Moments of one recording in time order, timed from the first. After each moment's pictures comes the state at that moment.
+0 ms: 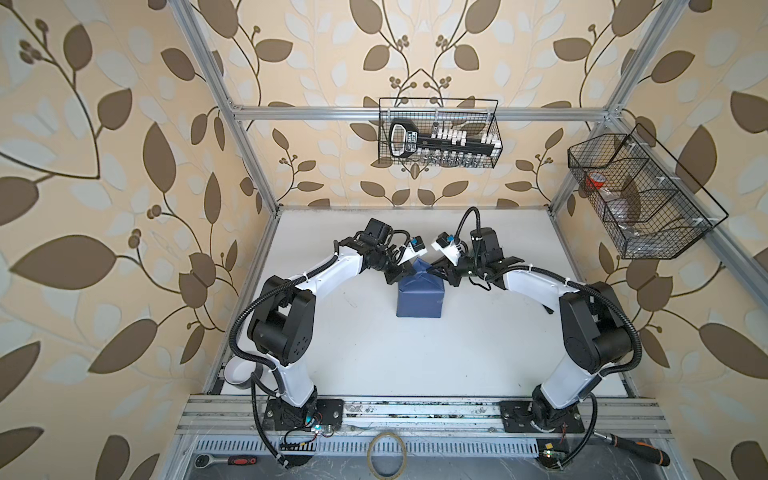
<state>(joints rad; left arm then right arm) -0.45 1.77 1.34 -0.51 0.62 0.62 0.34 1.72 1.07 -0.05 -0.74 -0.35</state>
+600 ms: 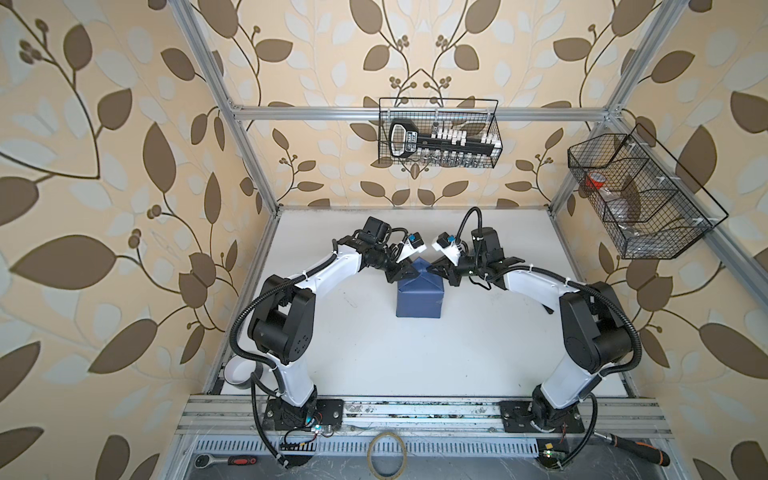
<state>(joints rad) -0.43 1.77 1.35 -0.50 0.73 0.57 0.33 1.72 1.06 -0.02 -0.77 -0.38</state>
